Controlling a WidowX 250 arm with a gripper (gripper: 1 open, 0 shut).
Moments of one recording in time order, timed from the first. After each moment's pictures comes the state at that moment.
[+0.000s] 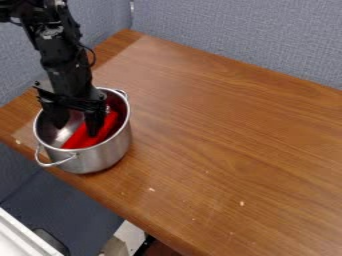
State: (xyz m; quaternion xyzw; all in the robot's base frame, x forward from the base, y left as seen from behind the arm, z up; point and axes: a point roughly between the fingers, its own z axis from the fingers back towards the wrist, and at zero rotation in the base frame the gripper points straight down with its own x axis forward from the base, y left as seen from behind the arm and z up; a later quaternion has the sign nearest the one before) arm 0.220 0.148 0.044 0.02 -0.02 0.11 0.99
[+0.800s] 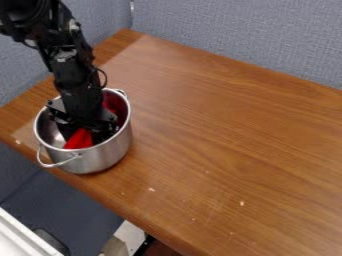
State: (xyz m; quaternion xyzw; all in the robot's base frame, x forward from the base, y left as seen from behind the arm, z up) arm 0.215 0.133 0.021 0.00 0.00 0.10 1.00
